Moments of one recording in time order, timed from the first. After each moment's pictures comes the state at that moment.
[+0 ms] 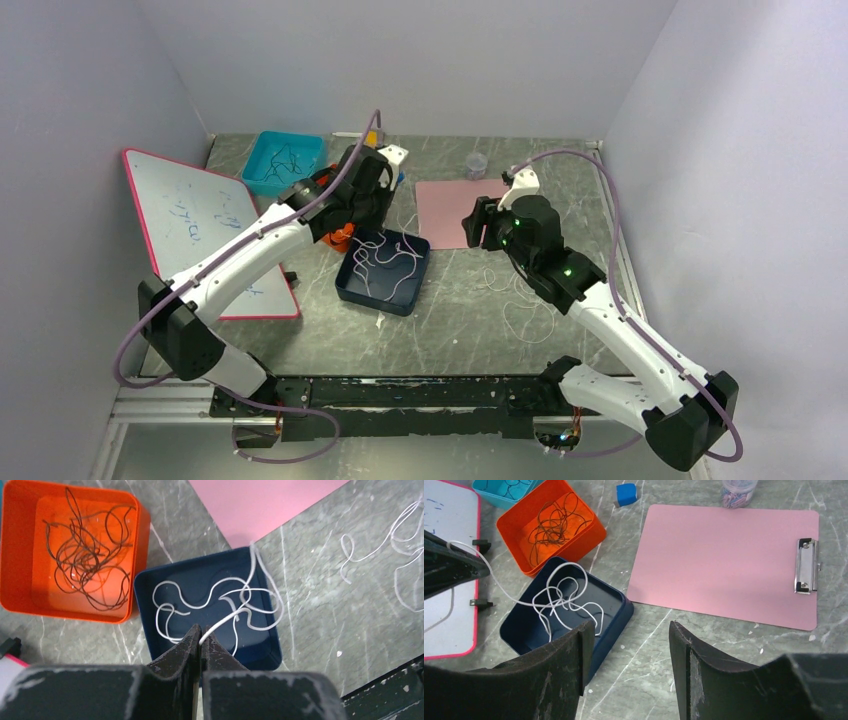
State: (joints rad) left arm -0.73 1.51 1.48 -0.71 -0.15 -0.17; right arm 0.61 0.98 0.91 -0.30 0.20 0.31
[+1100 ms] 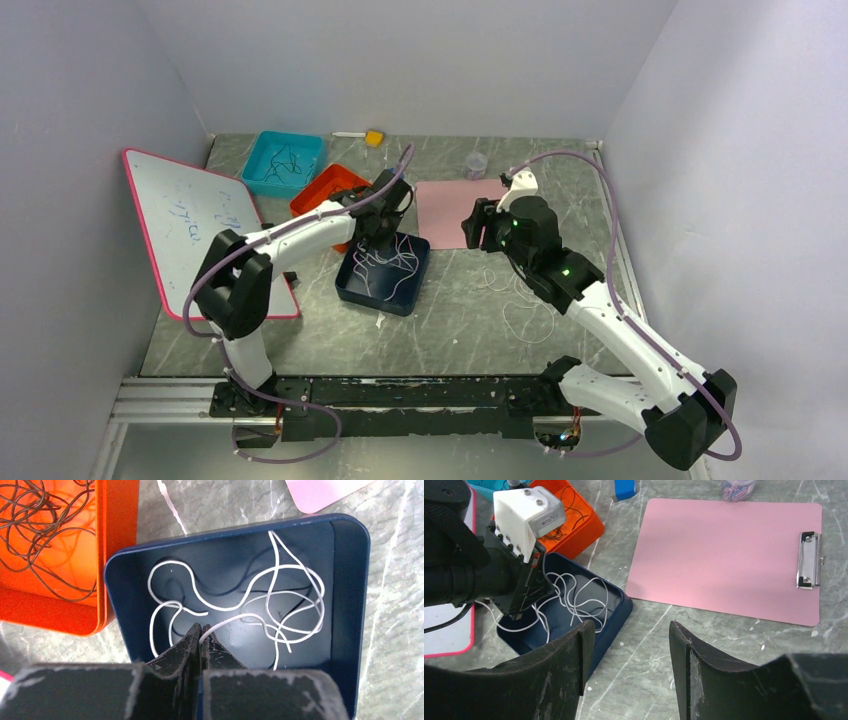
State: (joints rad) left arm -0.70 1.78 1.38 -0.67 -0.22 -0.18; right arm 0.61 0.99 0.90 -0.30 0.20 0.32
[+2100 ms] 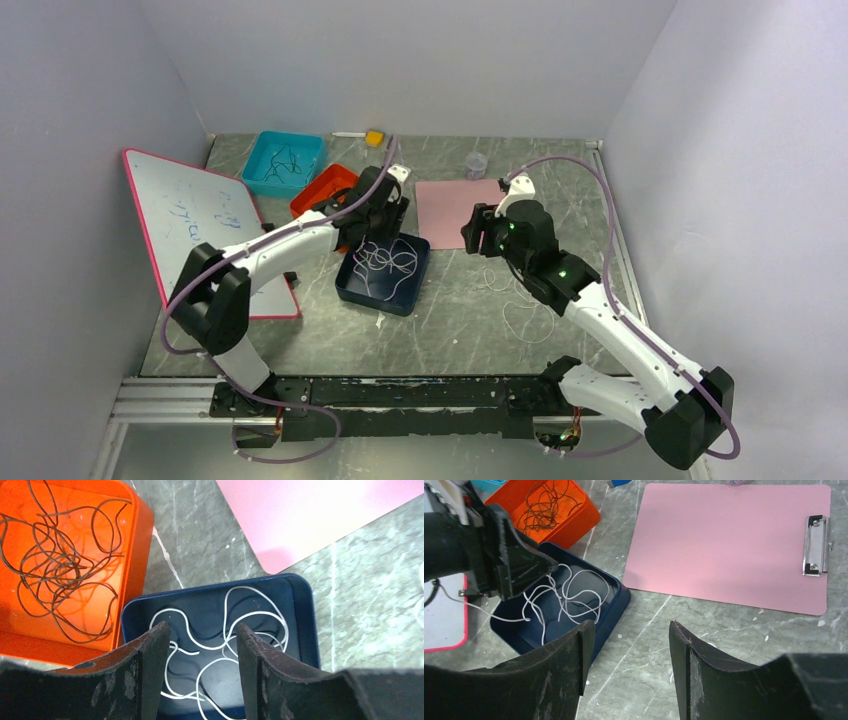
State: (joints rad) left arm -0.68 1.68 1.23 -0.35 -0.19 -0.17; right arm 0.61 0.99 0.86 -0.29 0.19 0.33
